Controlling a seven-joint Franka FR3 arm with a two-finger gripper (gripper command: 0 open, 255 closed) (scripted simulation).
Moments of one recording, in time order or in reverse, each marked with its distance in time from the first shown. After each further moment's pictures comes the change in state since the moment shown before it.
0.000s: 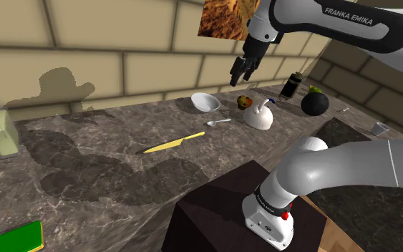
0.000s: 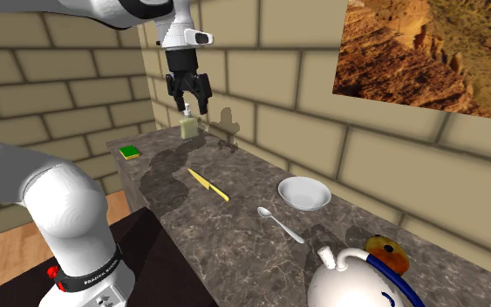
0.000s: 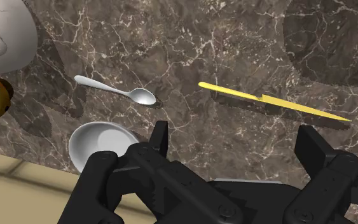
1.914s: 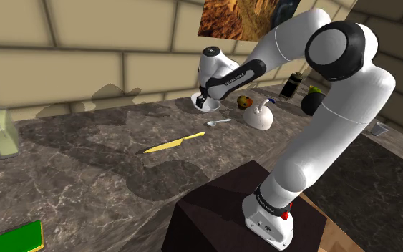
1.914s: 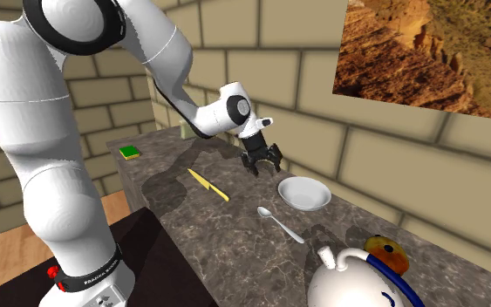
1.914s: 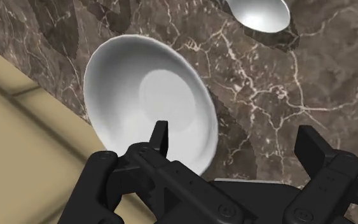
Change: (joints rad) arm -0.139 0.834 -0.029 0.036 -0.572 0.869 0.133
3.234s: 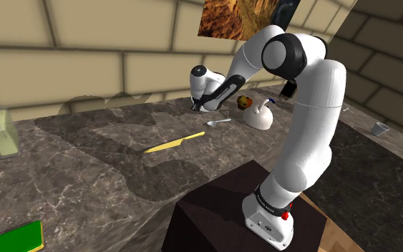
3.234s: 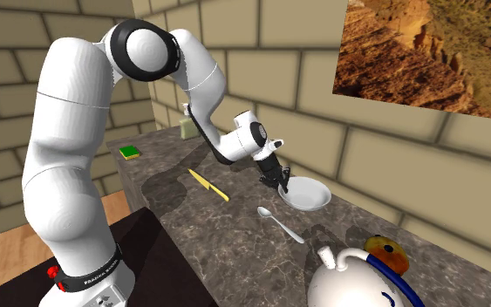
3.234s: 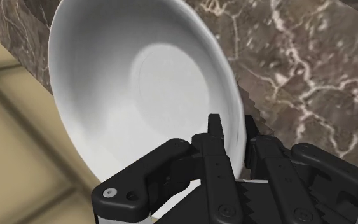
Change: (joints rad) arm 0.019 0.339 -0.075 0.204 -0.249 0.141 0.181
